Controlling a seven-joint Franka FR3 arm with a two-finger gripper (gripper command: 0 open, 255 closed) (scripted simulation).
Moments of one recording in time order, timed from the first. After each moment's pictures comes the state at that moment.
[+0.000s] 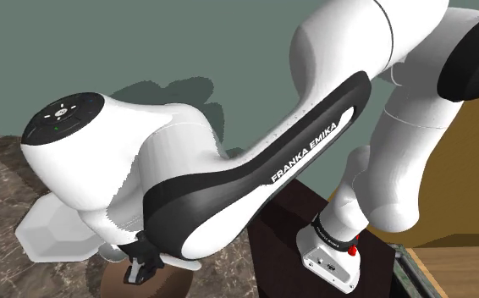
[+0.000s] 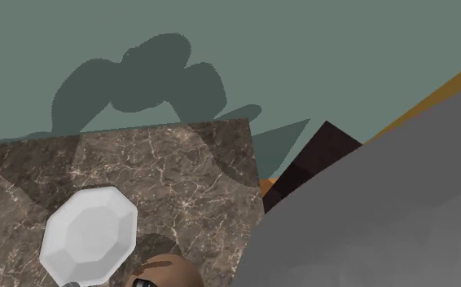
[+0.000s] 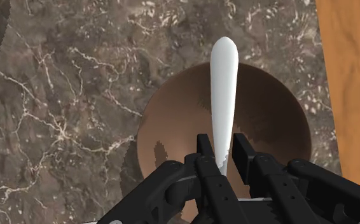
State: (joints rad) arm 0.50 0.23 0.58 -2.03 -0.15 1.96 0.52
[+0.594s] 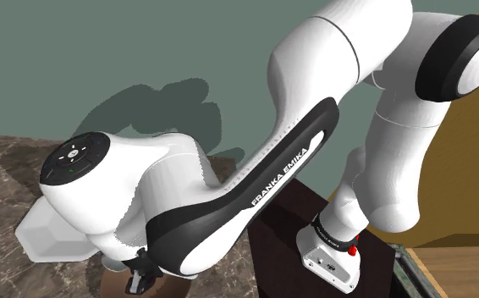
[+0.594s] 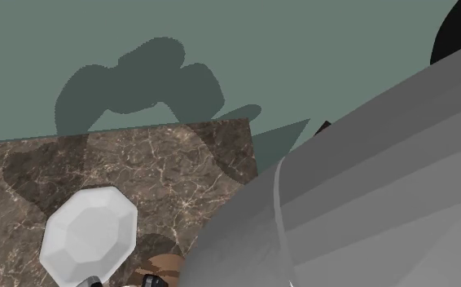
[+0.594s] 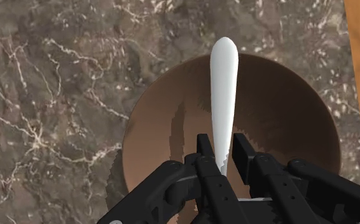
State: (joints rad) arm 0.51 0.31 0.56 -2.06 -0.20 2.06 0.56
